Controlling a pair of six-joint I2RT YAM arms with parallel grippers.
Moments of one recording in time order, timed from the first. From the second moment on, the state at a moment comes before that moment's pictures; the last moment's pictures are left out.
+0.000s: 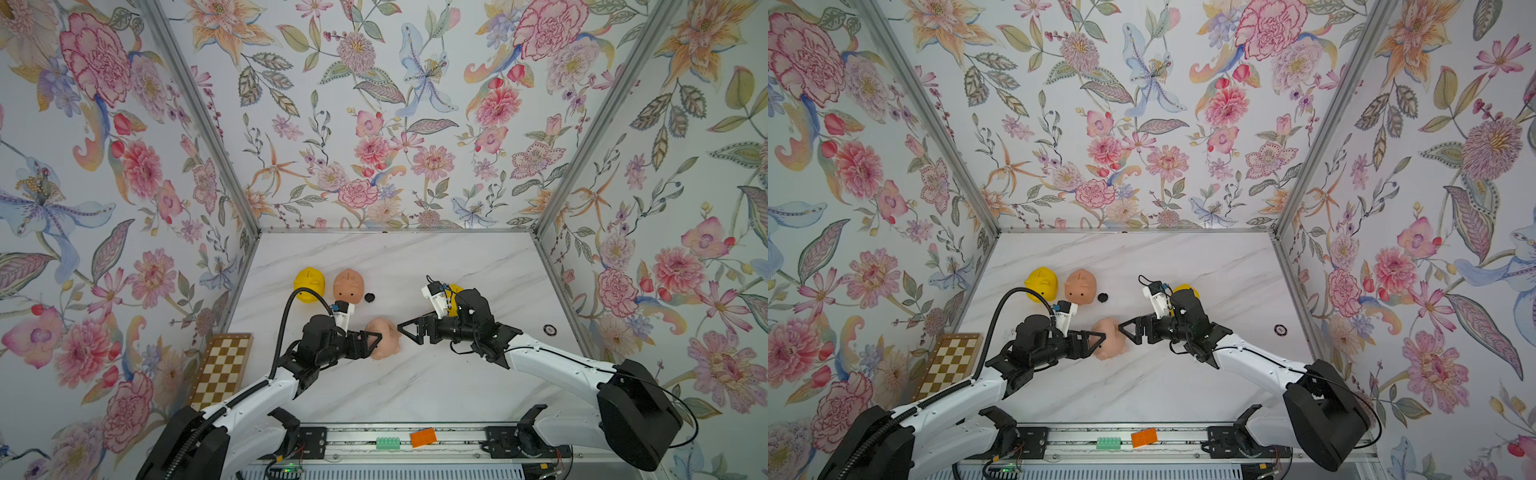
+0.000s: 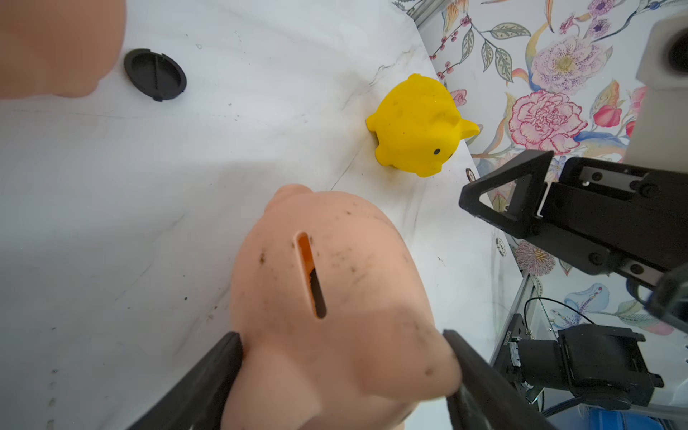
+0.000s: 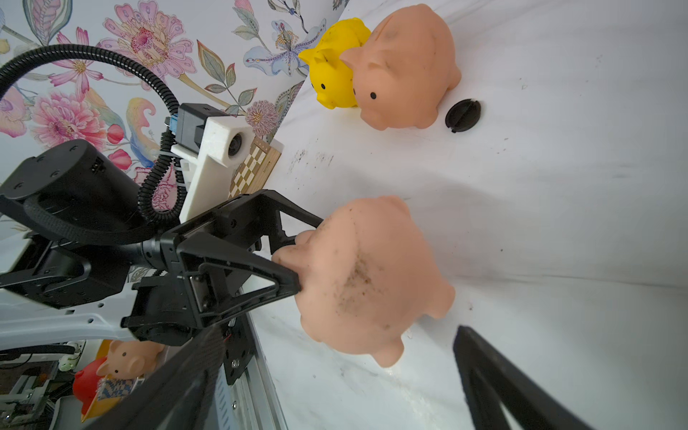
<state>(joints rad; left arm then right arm) -0.50 1.05 0.33 0.19 0.40 -0.59 0.69 1.32 0.67 0.17 -0.52 0.56</state>
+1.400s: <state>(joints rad) -0.41 1.09 0.40 0.07 0.33 -0.50 0.76 1.43 0.69 0.20 -0.48 0.55</state>
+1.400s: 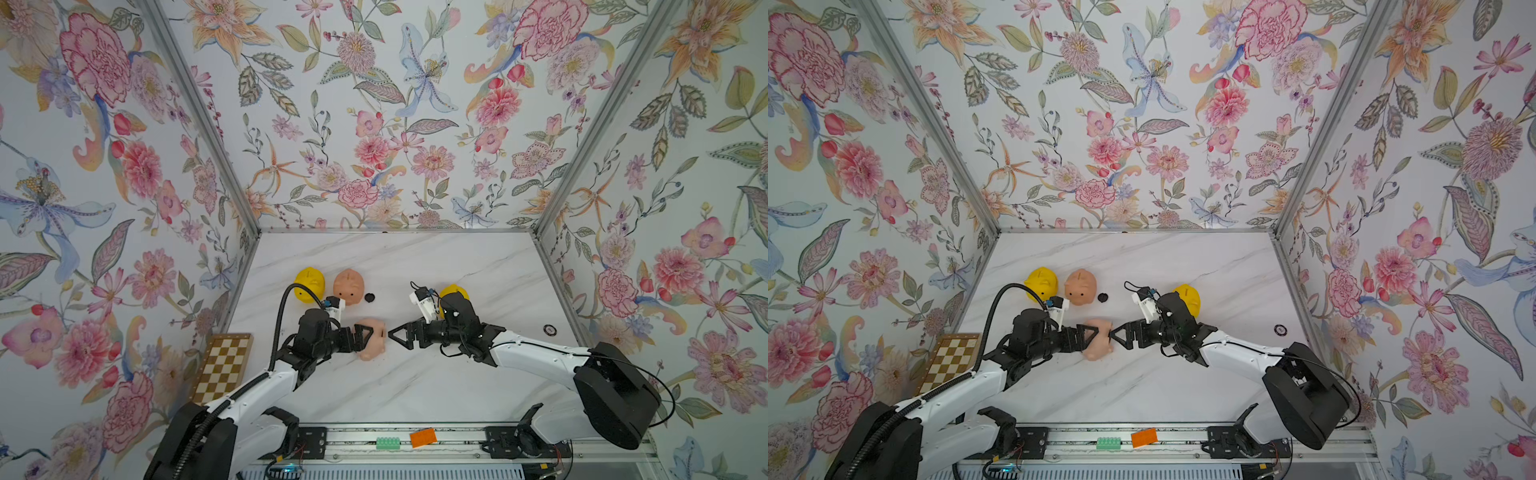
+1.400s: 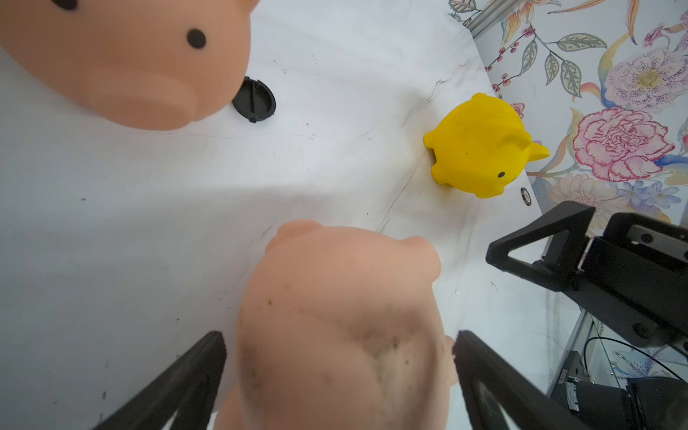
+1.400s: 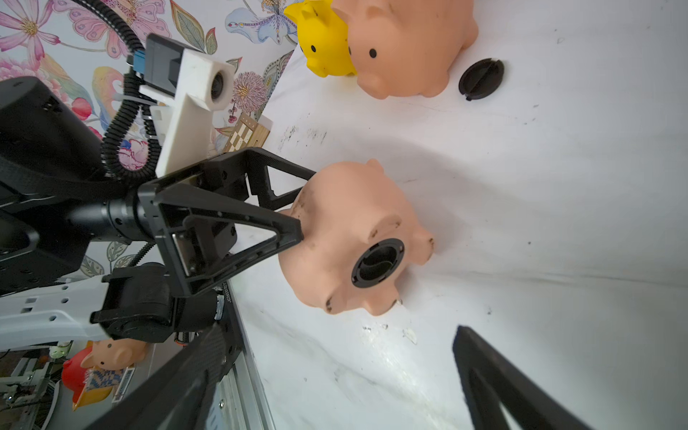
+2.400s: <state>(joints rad) -0.44 1.22 0.70 -0.34 0.24 -0.41 0.77 1.46 0.61 0.26 -0.38 0.56</state>
